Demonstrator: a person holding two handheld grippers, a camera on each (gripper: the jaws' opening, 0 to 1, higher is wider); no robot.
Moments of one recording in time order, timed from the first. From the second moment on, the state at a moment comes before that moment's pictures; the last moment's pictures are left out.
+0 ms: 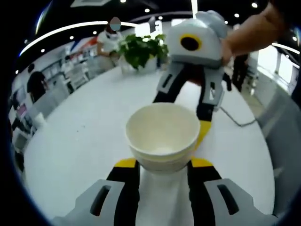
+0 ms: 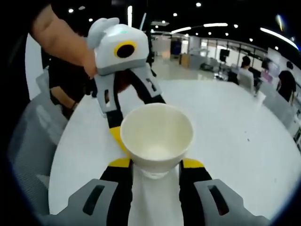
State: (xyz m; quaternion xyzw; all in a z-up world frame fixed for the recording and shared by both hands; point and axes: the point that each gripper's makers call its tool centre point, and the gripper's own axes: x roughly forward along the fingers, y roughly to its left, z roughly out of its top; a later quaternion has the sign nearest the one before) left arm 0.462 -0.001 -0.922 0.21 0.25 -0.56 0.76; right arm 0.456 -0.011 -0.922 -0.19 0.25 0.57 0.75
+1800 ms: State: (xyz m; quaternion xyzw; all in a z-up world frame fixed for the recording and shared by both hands) left arm 0.351 0.115 -0.883 0.06 0.23 -0.36 0.90; right arm 0.334 -0.117 -0.881 -0.07 0.23 0.36 0.90
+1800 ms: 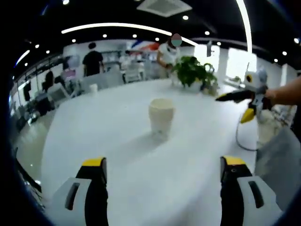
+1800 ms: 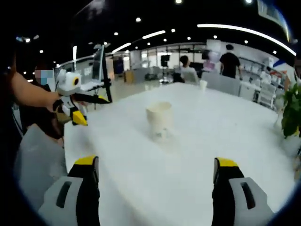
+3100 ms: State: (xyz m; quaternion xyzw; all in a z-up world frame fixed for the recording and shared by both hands) left arm 0.297 0.130 -0.869 0.06 0.20 -0.33 0.92; right arm 0.289 -0.125 -0.869 -0.05 0.19 0.32 0.93
